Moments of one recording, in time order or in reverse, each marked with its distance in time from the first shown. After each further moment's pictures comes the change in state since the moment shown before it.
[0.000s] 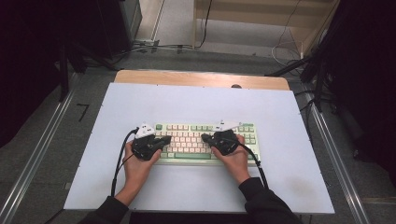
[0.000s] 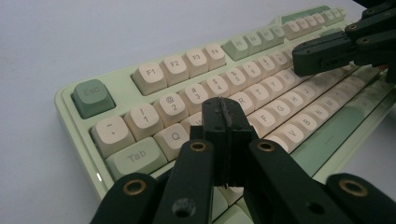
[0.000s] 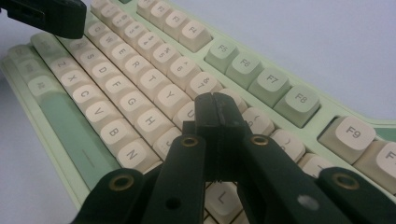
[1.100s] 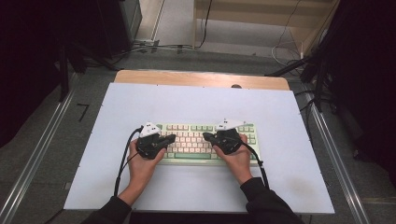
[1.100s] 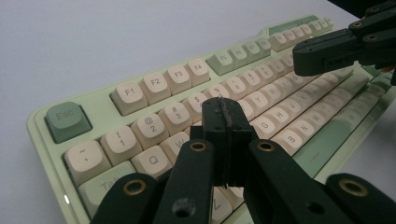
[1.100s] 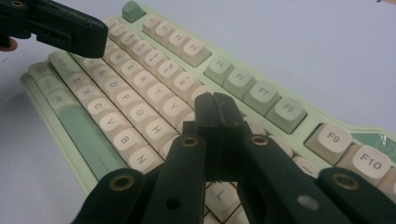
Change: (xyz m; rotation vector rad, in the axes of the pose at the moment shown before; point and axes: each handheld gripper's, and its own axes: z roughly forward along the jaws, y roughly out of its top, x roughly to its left) left arm -0.009 0.008 0.008 -0.018 -0.018 0.008; right arm 0.000 0.005 -0.013 -0.030 0.007 0.021
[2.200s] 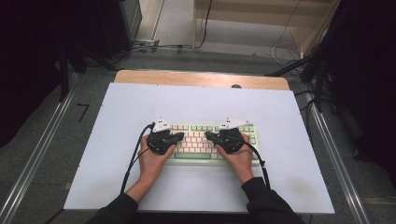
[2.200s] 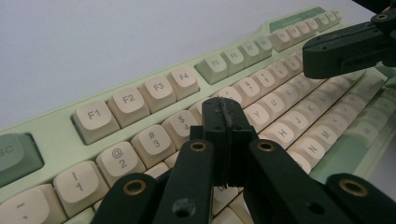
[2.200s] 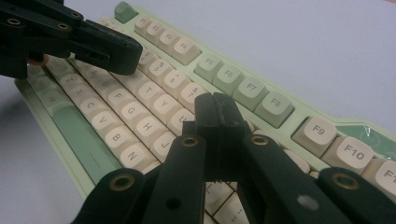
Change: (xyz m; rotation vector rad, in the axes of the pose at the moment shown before) left arm -0.008 0.009 0.030 0.039 -0.007 0.011; right arm -0.006 -0.002 -0.003 -0.003 -0.009 0.017
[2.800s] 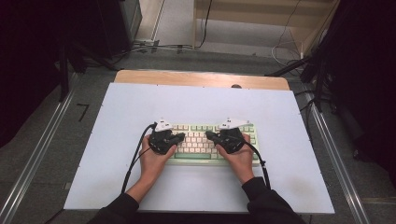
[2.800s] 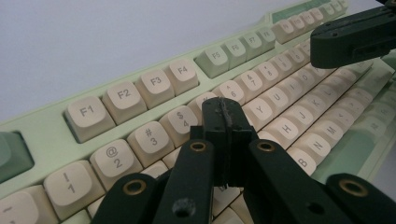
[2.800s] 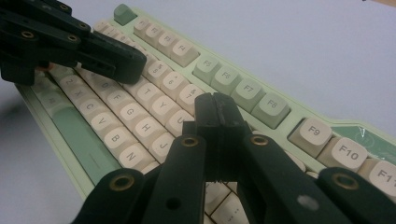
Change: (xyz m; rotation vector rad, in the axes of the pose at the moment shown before) left arm 0.000 -0.001 0.006 0.044 -0.004 0.006; right arm -0.001 0.000 -0.002 -0.004 -0.003 0.002
